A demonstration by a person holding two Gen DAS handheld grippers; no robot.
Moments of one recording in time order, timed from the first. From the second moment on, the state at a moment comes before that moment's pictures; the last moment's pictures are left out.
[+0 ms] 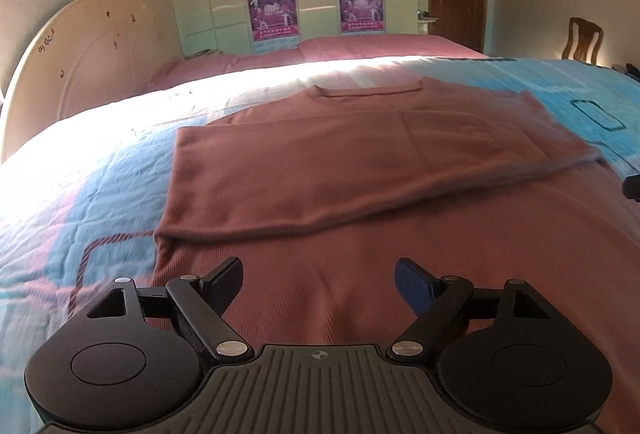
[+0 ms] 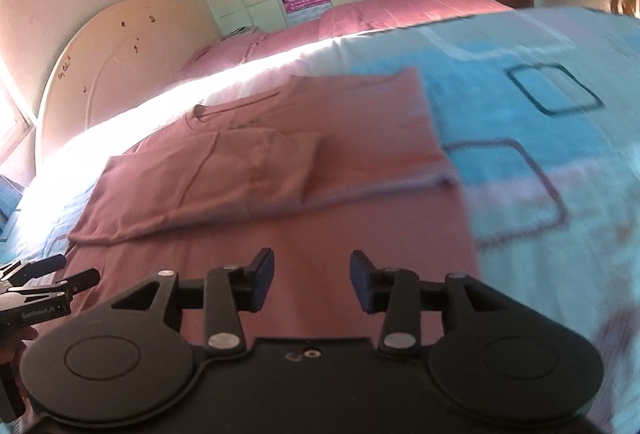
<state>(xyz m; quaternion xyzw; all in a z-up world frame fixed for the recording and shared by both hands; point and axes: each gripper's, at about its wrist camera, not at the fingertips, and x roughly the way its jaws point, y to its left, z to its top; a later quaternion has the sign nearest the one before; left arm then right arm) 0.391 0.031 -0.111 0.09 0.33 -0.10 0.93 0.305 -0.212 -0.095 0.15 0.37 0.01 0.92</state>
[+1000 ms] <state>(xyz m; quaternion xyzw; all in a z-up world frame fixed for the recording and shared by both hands) 0.219 0.192 -0.172 -0.36 0.37 -0.14 0.84 0.144 -0.313 -0.165 0.44 0.38 0.09 0.81</state>
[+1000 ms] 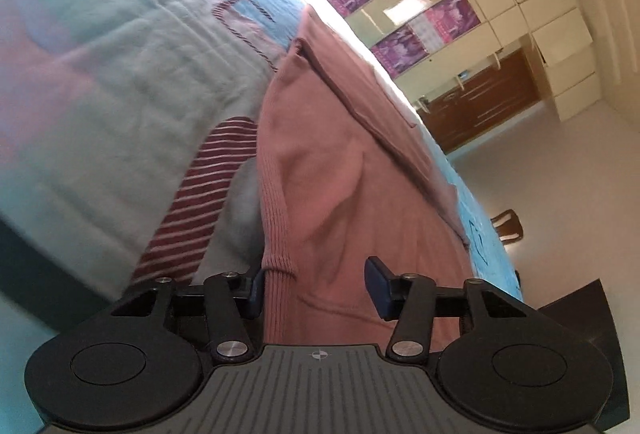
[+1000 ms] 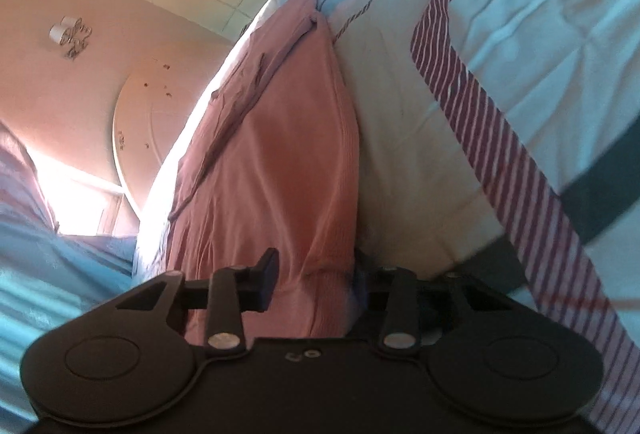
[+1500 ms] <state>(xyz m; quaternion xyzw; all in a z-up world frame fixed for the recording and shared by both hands) 0.219 0.181 -0.163 -0.30 0.36 -0.11 0.87 0.145 -0.312 -0.154 0.40 0.38 0.09 0.83</state>
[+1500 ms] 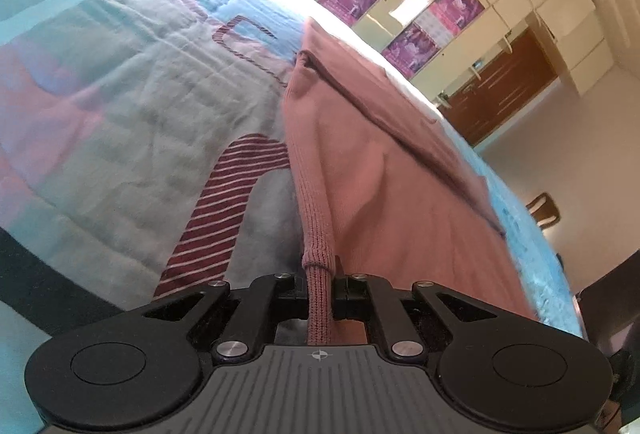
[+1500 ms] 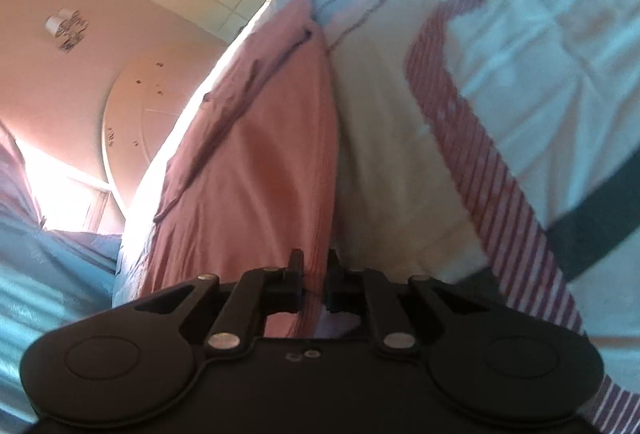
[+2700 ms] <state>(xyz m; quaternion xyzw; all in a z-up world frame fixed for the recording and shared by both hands) 0.643 0.171 -0.123 -0.31 0.29 -0.13 0.90 0.516 -0.374 -0.137 0.44 0.29 -0.02 0.85</state>
